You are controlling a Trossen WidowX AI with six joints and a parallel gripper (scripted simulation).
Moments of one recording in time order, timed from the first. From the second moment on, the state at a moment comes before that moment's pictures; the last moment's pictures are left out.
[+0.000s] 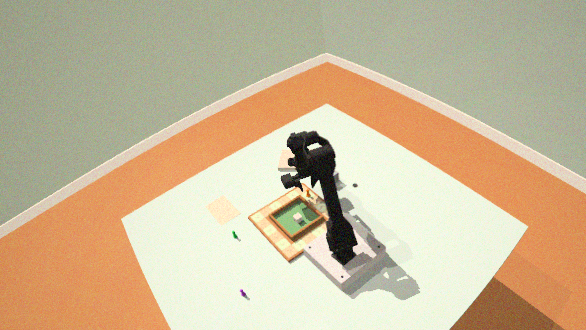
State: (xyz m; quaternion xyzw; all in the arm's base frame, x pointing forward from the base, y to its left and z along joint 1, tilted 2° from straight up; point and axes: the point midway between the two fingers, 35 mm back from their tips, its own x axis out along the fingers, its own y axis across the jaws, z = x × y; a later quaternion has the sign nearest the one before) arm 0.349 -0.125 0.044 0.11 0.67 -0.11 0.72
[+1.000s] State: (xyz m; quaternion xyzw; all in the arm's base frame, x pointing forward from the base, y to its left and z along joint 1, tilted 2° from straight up) arm 0.349 -0.125 0.020 0.11 0.68 -0.11 0.72
